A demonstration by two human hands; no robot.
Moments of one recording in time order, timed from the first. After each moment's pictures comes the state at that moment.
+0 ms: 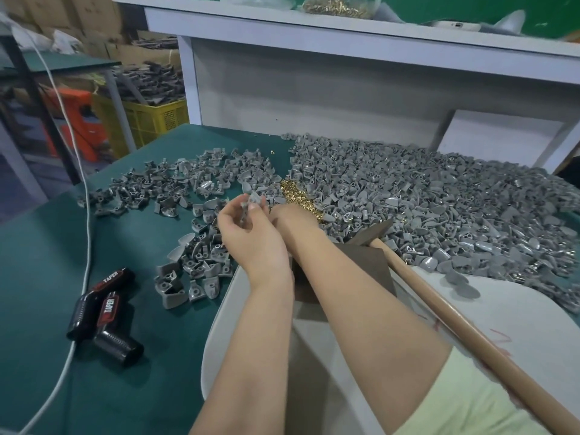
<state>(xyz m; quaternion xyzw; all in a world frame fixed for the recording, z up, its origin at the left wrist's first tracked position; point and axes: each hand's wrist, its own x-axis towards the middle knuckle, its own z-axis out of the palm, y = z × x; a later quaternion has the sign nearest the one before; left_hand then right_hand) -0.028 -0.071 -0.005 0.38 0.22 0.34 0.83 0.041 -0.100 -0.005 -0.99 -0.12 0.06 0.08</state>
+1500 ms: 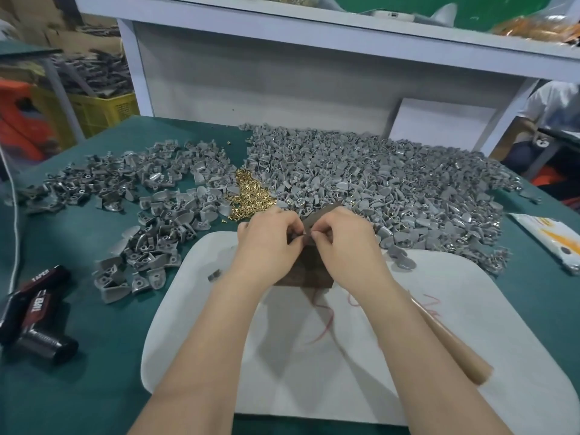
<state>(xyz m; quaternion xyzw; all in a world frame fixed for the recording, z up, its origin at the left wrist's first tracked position) -0.050 -0.103 -0.006 0.93 -0.11 0.08 0.33 -0.061 -0.231 0.001 -0.96 -0.08 -0.18 0.22</state>
